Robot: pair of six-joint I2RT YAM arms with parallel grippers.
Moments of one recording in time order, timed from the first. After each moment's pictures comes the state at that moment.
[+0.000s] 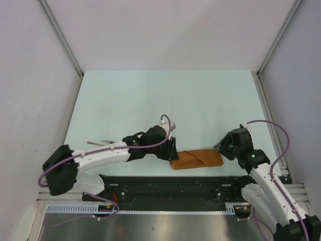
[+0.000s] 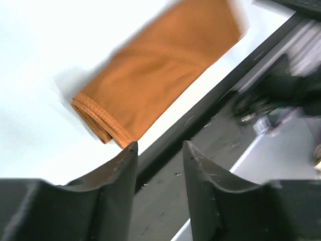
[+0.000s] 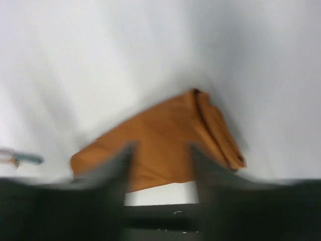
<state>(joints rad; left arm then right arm) -1.01 1.38 0.78 -0.17 0.16 -0.71 0.29 0.68 0.47 -0.67 0.05 0.87</state>
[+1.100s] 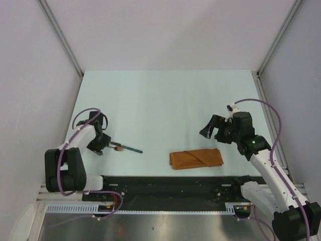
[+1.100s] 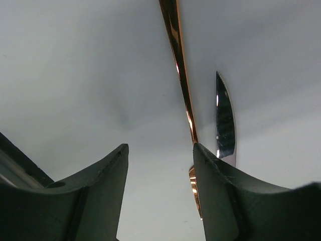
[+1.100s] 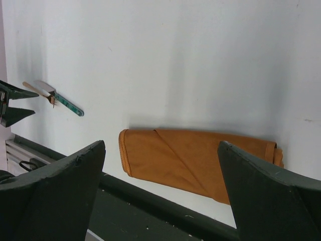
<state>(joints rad) 0.07 1.34 0.75 -0.81 -0.28 -1.04 0.27 0.85 0.71 -0.51 -0.28 0.55</state>
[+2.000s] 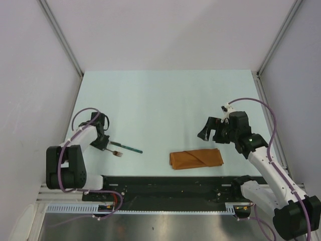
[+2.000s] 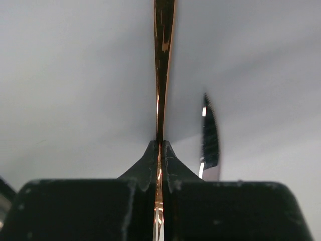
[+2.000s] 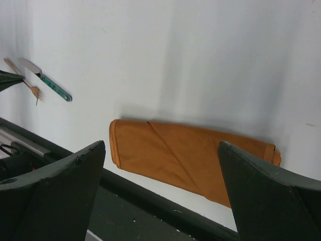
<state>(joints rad) 0.05 1.41 0.72 -0.68 -0.34 -1.15 0.30 0.88 0.71 -0.51 -0.27 0.48</state>
